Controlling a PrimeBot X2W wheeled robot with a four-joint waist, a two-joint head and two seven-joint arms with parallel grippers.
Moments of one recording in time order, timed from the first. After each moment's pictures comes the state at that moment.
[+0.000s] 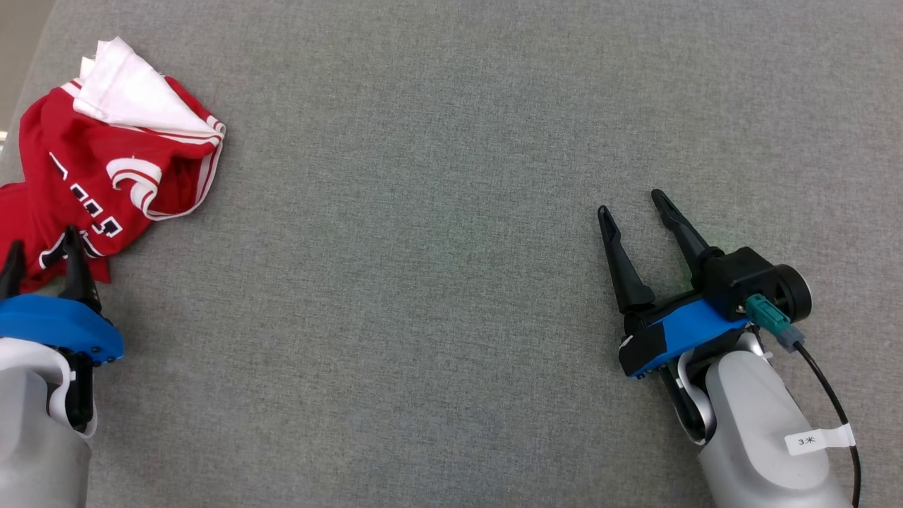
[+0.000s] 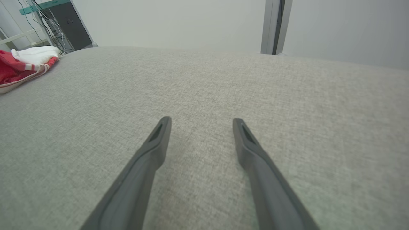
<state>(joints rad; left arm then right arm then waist) -0.62 0.37 -0.01 0.96 -0.44 -0.13 -0.26 -0.46 -0.04 0.12 0.47 0.03 0.13 -0.27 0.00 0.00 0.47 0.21</state>
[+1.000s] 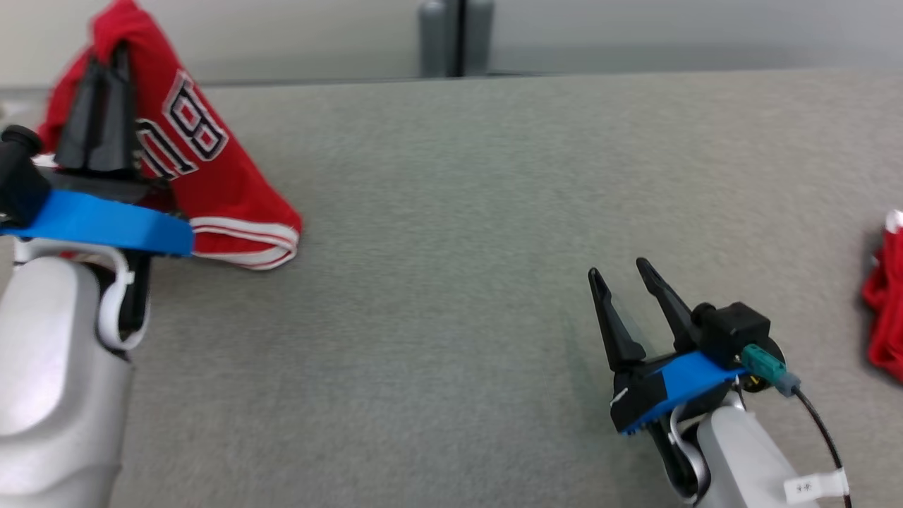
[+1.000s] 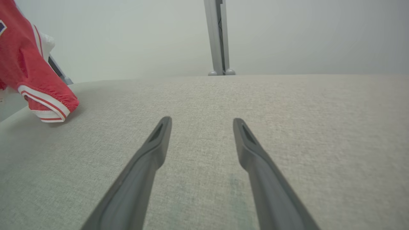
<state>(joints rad) -0.64 0.37 -0.19 0.37 -0.40 -0.13 -0.26 -0.36 -0.05 0.19 0.47 0.22 0.13 -0.26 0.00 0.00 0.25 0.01</state>
